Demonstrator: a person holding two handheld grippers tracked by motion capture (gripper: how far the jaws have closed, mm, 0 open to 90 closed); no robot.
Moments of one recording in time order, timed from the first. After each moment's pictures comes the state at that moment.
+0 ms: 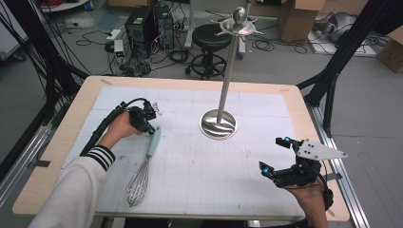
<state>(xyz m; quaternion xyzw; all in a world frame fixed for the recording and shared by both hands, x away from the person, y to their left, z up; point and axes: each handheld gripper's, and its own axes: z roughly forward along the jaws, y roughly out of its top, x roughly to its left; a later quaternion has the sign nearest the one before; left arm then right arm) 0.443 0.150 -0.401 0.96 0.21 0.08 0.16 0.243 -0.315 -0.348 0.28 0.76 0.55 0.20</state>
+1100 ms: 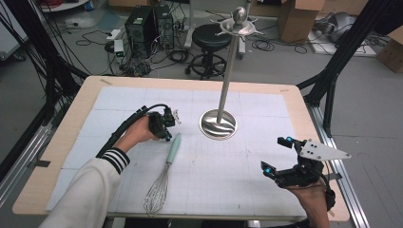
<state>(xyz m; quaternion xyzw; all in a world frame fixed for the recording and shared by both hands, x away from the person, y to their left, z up) 0.429 0.095 -0.404 0.98 0.14 0.06 0.16 0.241 -0.318 -0.345 0.28 0.76 0.55 0.20</state>
